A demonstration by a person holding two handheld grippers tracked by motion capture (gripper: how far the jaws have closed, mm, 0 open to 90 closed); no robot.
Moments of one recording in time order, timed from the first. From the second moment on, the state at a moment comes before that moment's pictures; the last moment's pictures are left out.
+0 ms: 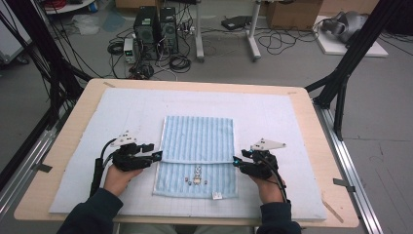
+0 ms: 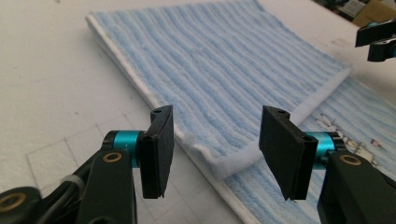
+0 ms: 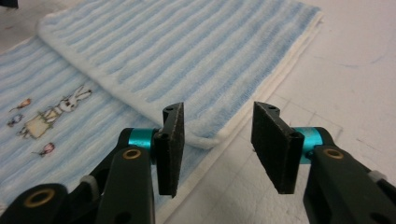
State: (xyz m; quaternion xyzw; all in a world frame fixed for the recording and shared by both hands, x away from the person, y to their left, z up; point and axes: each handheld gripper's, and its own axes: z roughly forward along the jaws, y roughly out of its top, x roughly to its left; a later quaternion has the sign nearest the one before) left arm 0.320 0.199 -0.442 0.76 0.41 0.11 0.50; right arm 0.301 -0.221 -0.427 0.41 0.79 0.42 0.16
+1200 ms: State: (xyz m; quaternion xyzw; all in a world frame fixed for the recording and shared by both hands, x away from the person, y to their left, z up) left arm 0.287 0.196 -0.432 0.76 0.36 0.08 0.53; right arm 0.263 -0.208 -0.423 0.37 0.81 0.40 0.21
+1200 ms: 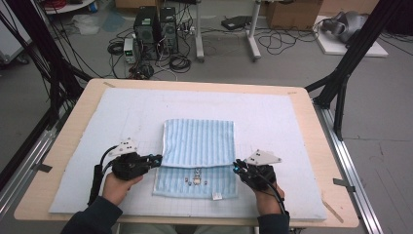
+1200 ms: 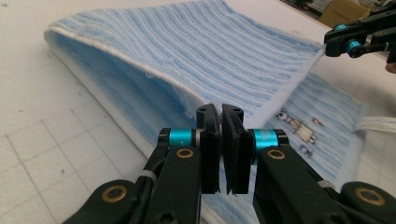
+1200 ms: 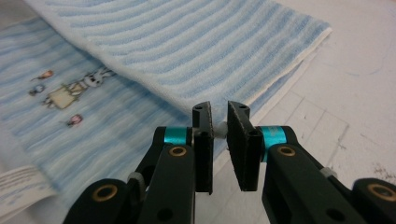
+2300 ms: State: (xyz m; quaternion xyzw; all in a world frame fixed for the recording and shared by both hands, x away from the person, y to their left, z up) left arm 0.230 0.209 -0.449 0.79 0.34 0.03 0.51; right arm 0.184 -0.209 -0.431 0.35 0.83 0.40 0.19
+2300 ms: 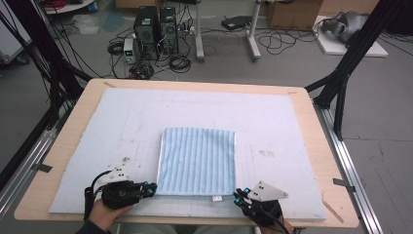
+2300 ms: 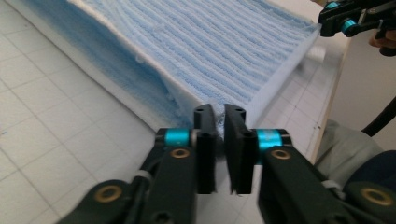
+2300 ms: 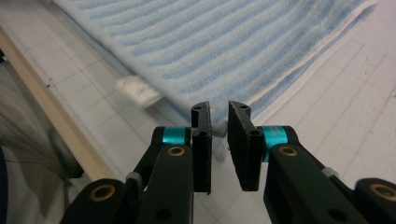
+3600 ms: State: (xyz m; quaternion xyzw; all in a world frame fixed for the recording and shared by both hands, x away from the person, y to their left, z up) left arm 0.345 0.187 -0.413 0.76 0.34 0.14 0.54; right arm 0.285 -0.210 -0.418 0.39 0.80 0.41 0.19
